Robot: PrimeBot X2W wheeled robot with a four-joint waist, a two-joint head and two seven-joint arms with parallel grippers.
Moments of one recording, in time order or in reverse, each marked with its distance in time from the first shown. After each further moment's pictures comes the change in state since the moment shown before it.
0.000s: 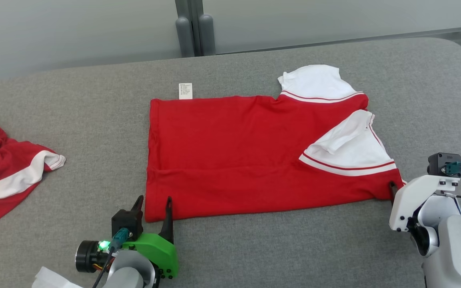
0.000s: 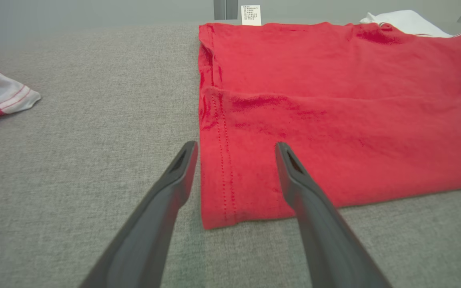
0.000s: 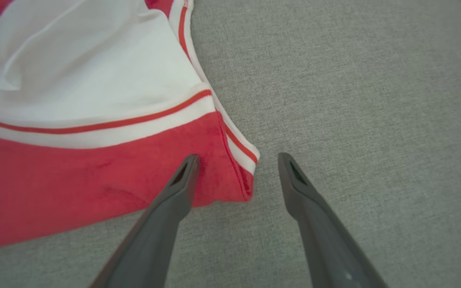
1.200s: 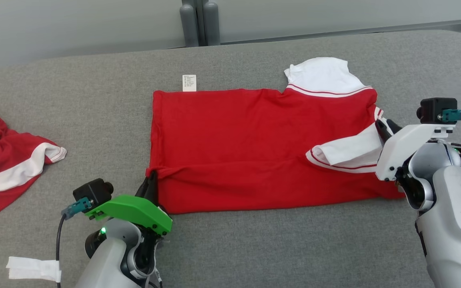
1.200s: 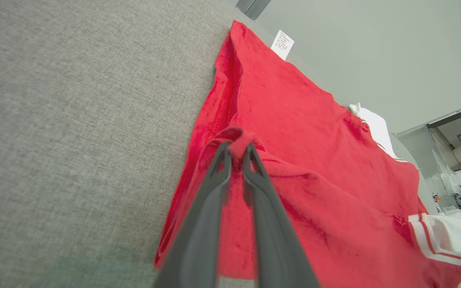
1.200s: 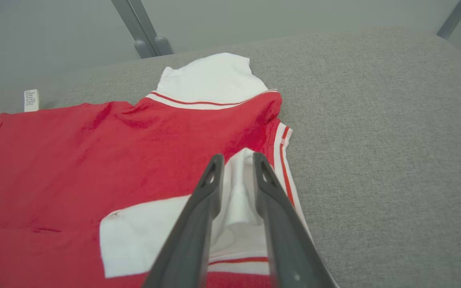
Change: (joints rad) left arm -0.061 -0.054 0.149 -0.095 -0.484 -0.072 0.197; right arm -0.177 -0.095 0.224 -0.013 0.254 0.000 -0.063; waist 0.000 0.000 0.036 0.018
